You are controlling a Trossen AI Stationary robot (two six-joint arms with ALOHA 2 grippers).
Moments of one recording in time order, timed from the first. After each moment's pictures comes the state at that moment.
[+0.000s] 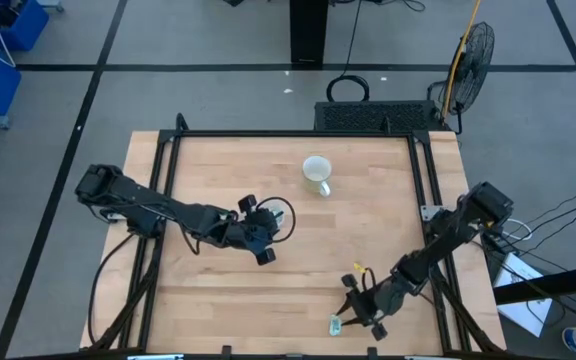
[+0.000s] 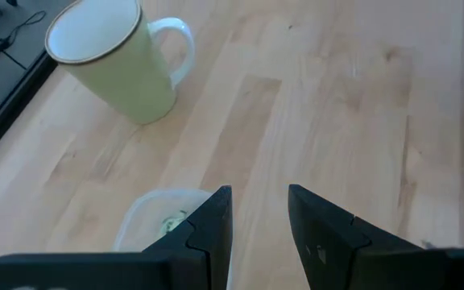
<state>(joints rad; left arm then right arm) -0.28 1.57 1.13 -0.44 -0.50 -0.38 0.76 1.70 0.59 0.58 0.18 0.25</state>
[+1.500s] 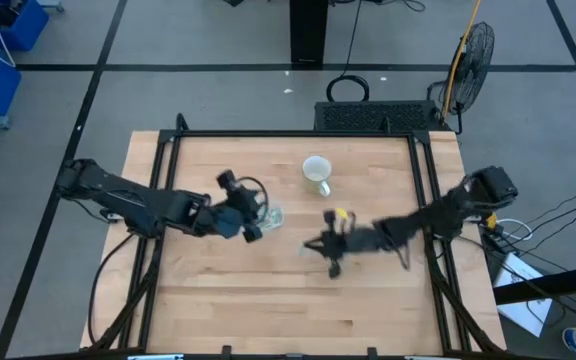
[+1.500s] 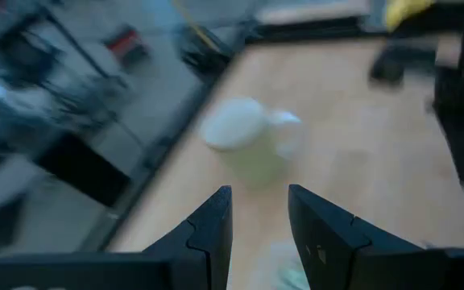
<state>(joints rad) -0.28 1.36 1.15 -0.50 -0.77 -0.19 0.33 1.56 0.64 0.52 0.35 -0.21</state>
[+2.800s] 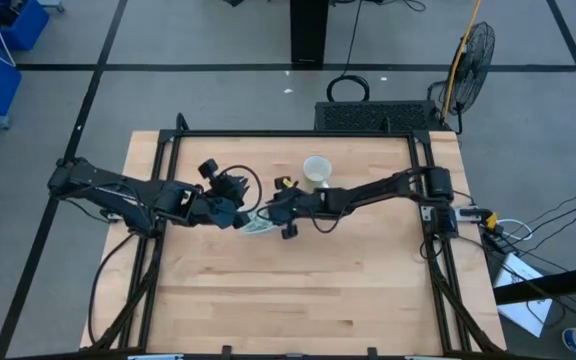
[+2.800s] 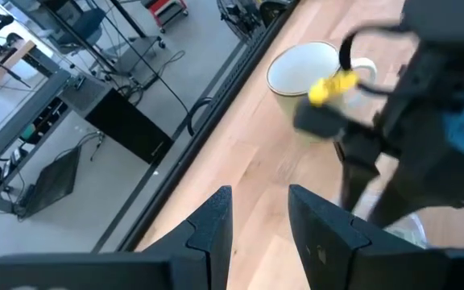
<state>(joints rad) -0.22 1.27 1.13 -0.75 -0.84 -0.28 -0.03 2.00 1.25 0.12 0.20 -0.51</state>
